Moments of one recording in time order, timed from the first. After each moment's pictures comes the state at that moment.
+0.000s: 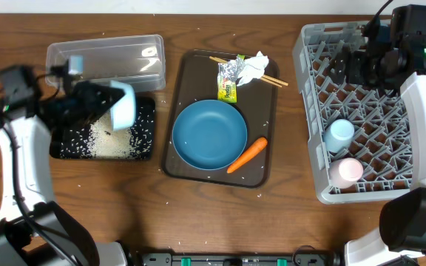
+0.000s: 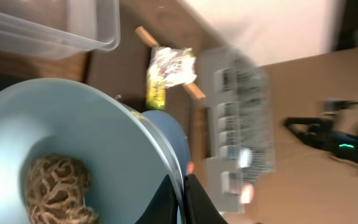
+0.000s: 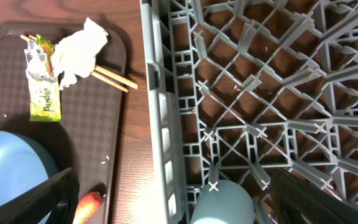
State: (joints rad) left arm 0.45 1.56 1.22 -0.81 1.13 -0.12; right arm -0.10 1.75 1.70 -1.04 -0.21 0.04
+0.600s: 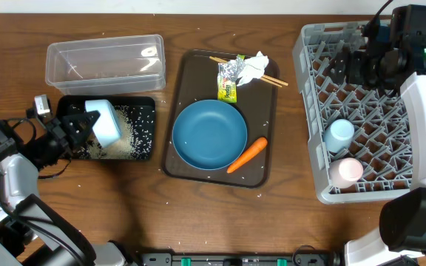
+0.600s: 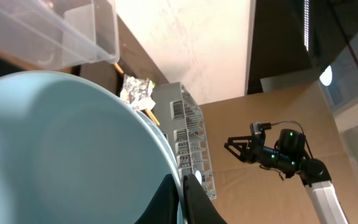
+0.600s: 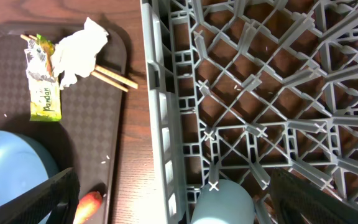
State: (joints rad) left arm 0.72 1.56 0.91 -0.55 1.48 -0.09; right arm -0.10 1.75 1.70 -1.04 -0.21 0.04
